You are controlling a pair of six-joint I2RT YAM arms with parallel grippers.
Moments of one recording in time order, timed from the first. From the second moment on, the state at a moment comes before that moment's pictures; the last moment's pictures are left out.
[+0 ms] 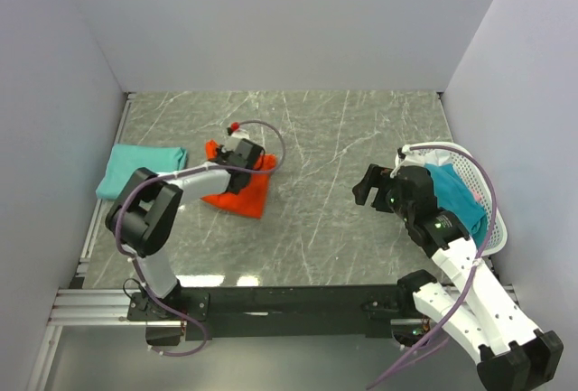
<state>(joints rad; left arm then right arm) -0.58 1.77 1.03 -0.24 -0.86 -0.24 0.36 0.74 0.68 -0.51 0.08 0.50</state>
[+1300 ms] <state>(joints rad) -0.27 1.57 1.06 -0.17 -0.79 0.28 0.27 0.82 0.68 -0.49 0.05 0.49</state>
